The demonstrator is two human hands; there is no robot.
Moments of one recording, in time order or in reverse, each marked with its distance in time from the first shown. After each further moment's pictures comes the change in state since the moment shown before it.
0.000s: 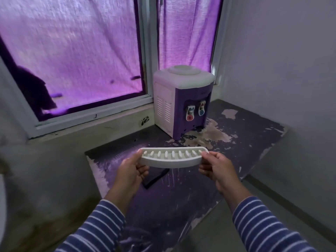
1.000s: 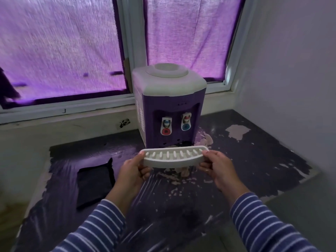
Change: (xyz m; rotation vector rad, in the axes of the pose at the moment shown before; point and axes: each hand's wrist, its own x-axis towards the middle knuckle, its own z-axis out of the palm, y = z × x) left_hand 0.106 -0.102 0.236 -0.114 0.186 0.044; right_hand 0.279 -0.064 -0.135 -0.068 -0.216 0.114
